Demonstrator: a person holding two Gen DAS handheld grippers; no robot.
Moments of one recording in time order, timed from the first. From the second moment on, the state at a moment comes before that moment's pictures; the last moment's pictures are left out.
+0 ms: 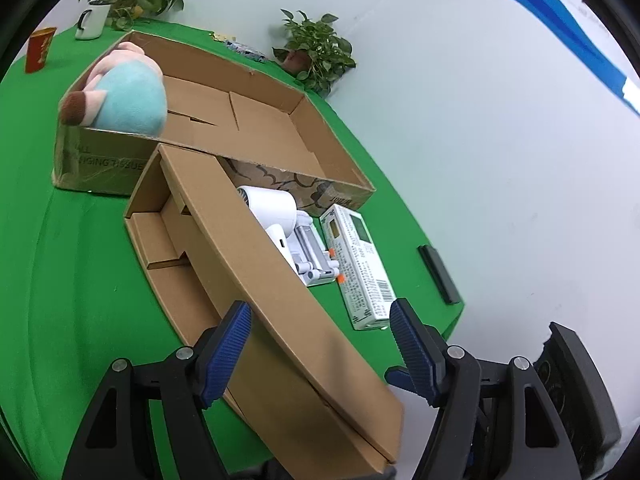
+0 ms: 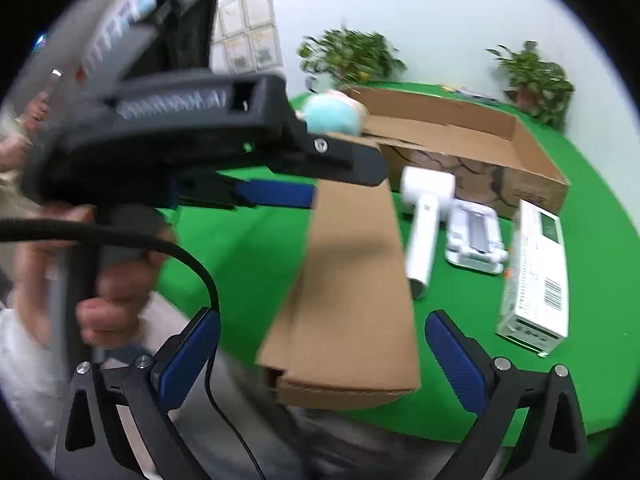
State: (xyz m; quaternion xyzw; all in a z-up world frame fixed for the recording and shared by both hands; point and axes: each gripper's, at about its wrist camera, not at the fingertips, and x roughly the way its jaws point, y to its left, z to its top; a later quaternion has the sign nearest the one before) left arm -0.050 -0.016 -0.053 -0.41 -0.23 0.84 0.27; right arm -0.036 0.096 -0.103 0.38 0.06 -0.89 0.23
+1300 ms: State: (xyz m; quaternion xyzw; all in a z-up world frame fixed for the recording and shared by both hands) left arm -0.038 -0.070 -0.104 -0.45 -0.18 0.87 0.12; right arm -0.088 0.095 -0.119 0.41 -0.07 -0.86 0.30
